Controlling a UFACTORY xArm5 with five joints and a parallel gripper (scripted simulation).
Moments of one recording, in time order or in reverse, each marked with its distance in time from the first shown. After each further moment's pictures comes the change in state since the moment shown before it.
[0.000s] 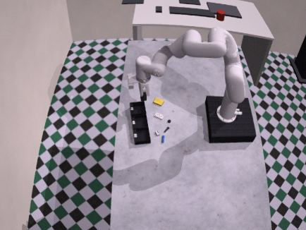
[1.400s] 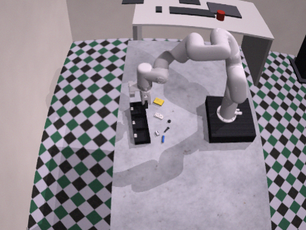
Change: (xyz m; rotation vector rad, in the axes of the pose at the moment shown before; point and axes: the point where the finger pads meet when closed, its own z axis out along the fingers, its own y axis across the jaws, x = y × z) arm 0.001 -0.056 0.001 0.001 -0.001 0.000
